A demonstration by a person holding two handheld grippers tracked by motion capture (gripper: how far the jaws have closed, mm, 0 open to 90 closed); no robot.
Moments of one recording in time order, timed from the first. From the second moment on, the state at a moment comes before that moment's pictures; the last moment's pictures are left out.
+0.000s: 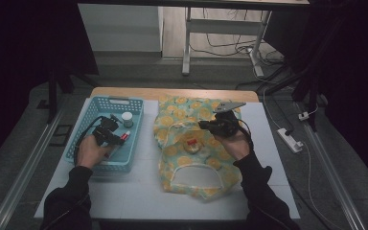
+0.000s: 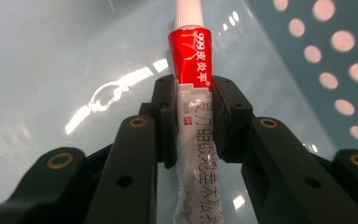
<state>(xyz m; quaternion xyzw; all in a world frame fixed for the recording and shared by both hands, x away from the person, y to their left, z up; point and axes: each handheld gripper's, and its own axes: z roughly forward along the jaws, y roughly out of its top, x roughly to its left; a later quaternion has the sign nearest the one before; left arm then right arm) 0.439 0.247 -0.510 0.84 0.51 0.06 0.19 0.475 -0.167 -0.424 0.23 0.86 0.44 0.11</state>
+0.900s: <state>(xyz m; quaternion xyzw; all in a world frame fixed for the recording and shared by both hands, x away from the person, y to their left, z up) 0.432 0.260 -0.473 0.82 0.50 0.08 0.27 0.474 -0.166 -0.423 0.23 0.86 0.45 0.11</state>
